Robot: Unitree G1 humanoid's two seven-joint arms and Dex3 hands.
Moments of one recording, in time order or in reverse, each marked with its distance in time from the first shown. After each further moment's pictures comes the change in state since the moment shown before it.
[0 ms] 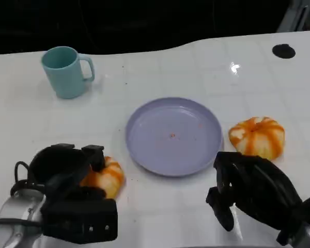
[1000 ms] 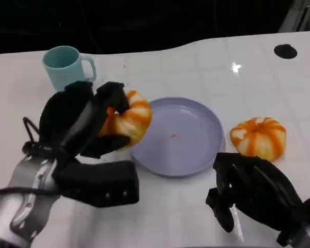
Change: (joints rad) left arm -0.128 -0.087 0.078 -0.168 -0.048 -0.049 0.088; right arm 0.004 0.000 0.001 -0.003 0.000 0.009 0.004
